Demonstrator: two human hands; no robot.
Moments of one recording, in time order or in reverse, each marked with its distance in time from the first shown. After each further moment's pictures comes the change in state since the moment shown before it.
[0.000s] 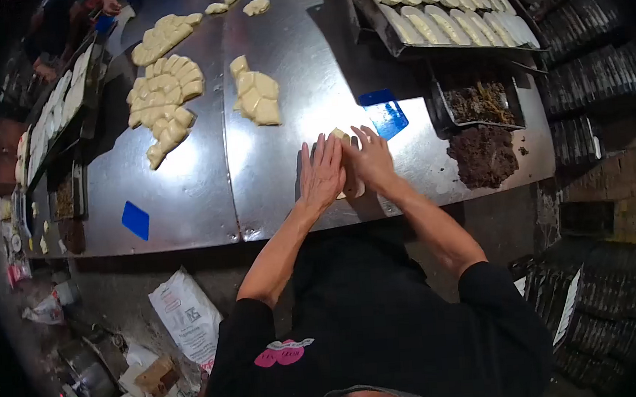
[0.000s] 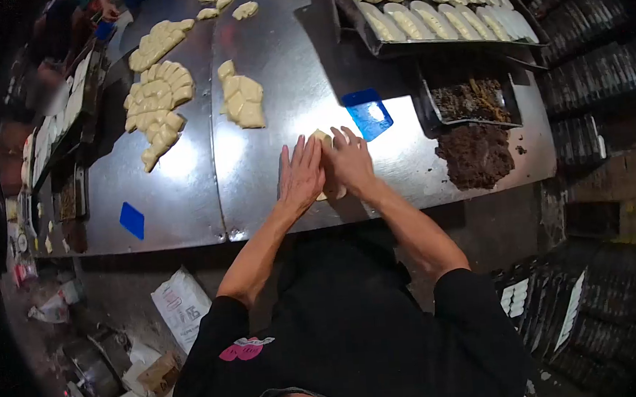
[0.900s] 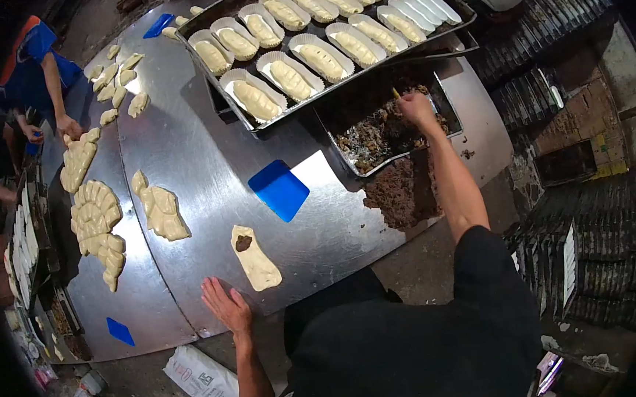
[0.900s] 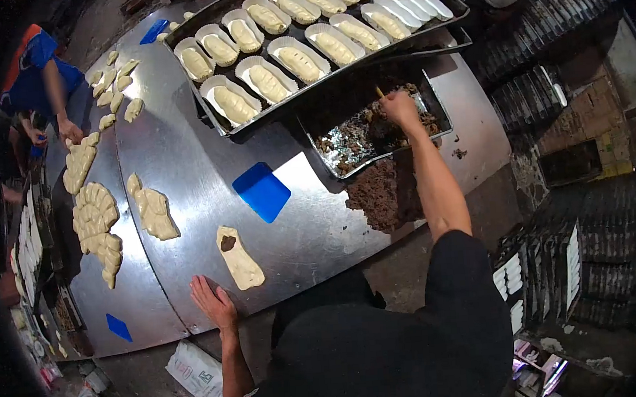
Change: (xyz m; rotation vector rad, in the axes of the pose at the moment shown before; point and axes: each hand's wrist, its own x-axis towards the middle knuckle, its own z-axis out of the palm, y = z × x) left_hand -0.079 -0.001 0.025 0.057 0.028 -0.495; right_hand 0.006 0.424 -0.105 -0.116 -0.109 0.973
